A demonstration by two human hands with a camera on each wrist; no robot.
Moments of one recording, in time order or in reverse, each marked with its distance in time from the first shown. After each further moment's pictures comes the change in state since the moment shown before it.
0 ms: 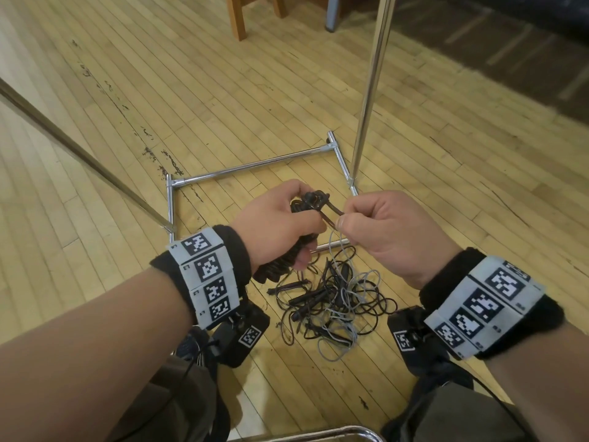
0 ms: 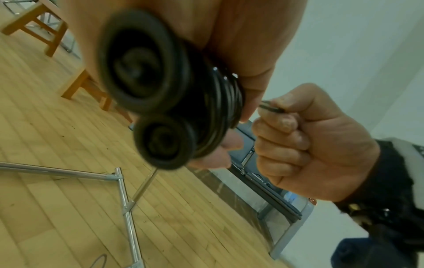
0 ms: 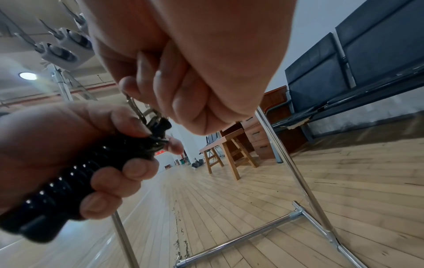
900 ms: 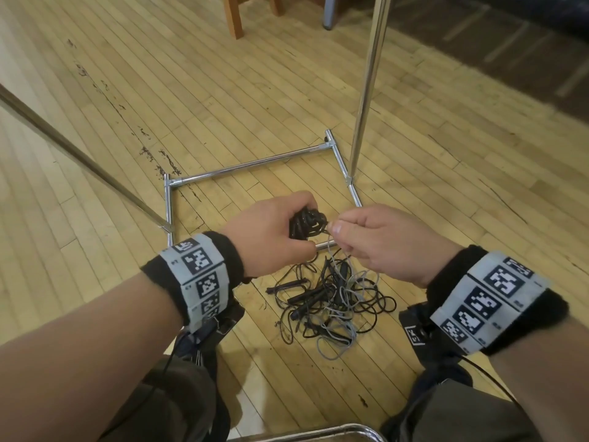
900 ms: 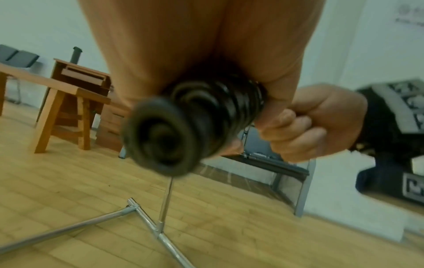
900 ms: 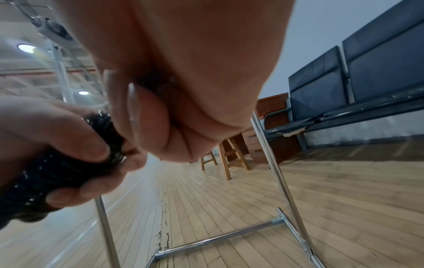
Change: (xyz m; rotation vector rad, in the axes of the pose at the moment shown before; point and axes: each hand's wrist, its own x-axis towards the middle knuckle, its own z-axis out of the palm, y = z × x) left_hand -0.005 -0.004 -0.006 0.785 0.005 0.245; right_hand -0.002 0.003 -0.004 -0.108 -0.277 0.164
